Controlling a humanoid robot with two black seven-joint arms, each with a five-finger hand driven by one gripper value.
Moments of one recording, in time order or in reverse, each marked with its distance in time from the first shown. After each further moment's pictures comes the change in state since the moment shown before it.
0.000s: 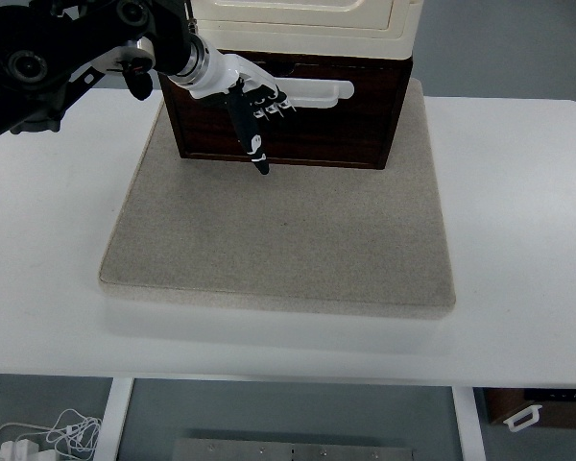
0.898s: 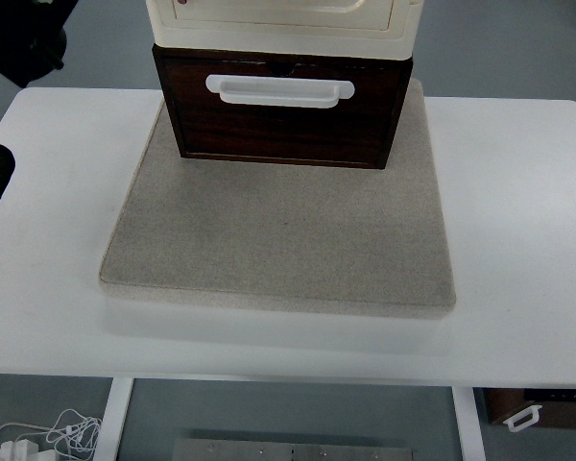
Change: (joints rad) left arm -0.018 -0.023 -0.551 -0.007 -0.215 0.017 -0.407; right arm 0.000 0.000 0.000 0.000 0.000 0.000 0.000
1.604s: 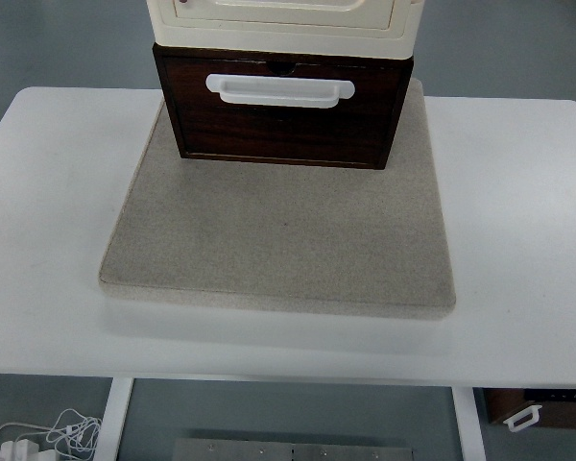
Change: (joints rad) left arm -0.085 0.188 -0.221 0.438 -0.263 0.404 -0.182; right arm 0.000 0.000 0.000 0.000 0.000 0.000 0.000
